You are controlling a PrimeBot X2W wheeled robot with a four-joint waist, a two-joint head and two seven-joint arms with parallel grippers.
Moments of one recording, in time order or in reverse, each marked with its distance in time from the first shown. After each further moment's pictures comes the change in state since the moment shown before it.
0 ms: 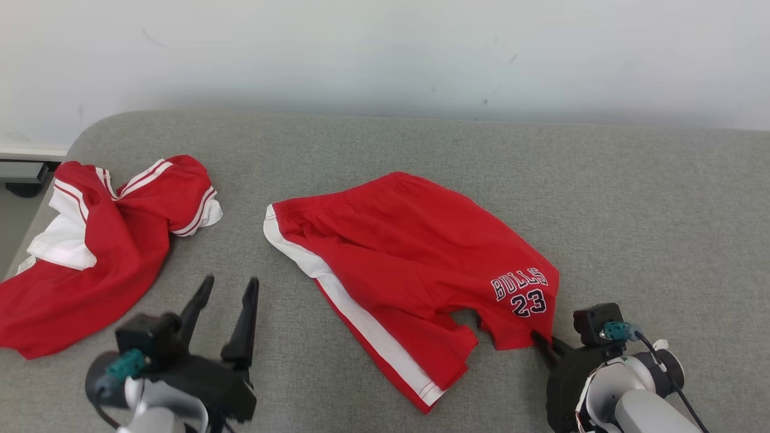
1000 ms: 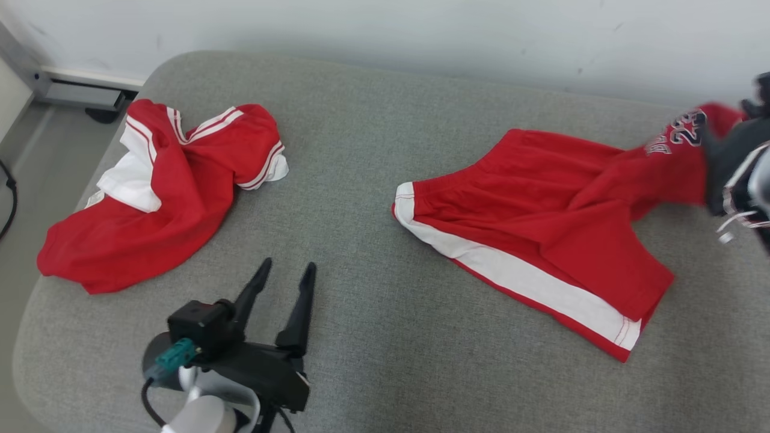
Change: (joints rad) left arm -0.003 -0.118 -0.023 -0.064 0.053 0.008 0.022; right arm -0.619 -0.250 -0.035 0.330 -0.105 0.054 0.048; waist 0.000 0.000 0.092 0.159
